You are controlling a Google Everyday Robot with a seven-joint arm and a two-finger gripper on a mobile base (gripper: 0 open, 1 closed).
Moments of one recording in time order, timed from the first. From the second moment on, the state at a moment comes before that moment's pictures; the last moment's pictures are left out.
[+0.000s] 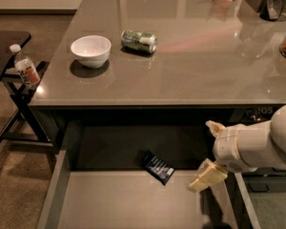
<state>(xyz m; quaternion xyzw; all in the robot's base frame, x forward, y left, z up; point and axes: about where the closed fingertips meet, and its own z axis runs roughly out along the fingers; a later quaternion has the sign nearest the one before) 0.418 -0.157 0.757 -0.53 0.79 0.08 0.30</state>
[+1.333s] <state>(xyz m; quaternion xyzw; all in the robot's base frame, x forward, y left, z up) 0.431 -0.113 0.665 -0.51 0.79 0.14 0.31</state>
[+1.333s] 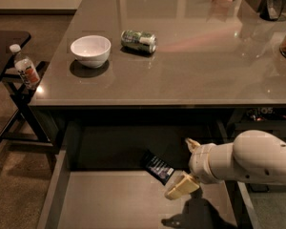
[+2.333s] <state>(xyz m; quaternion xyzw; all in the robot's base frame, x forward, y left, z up) 0.441 -0.071 0.642 -0.49 0.79 0.17 0.33</state>
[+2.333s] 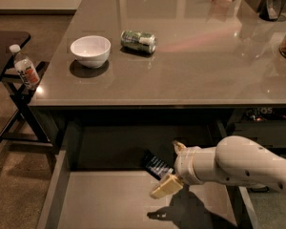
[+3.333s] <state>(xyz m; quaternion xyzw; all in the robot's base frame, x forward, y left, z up) 0.461 -0.065 0.596 -0.48 0.79 0.11 0.36</state>
